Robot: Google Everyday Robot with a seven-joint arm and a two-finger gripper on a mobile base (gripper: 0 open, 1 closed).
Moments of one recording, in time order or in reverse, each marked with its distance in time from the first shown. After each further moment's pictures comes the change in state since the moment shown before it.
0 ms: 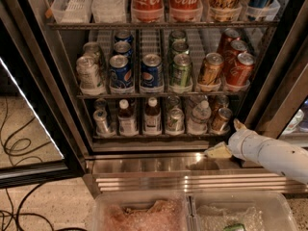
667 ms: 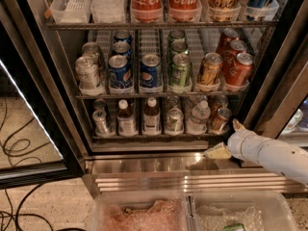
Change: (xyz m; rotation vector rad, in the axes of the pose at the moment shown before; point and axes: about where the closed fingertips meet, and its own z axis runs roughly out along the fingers) arm 0.001 0.003 0.001 -0.013 -0.005 -0.011
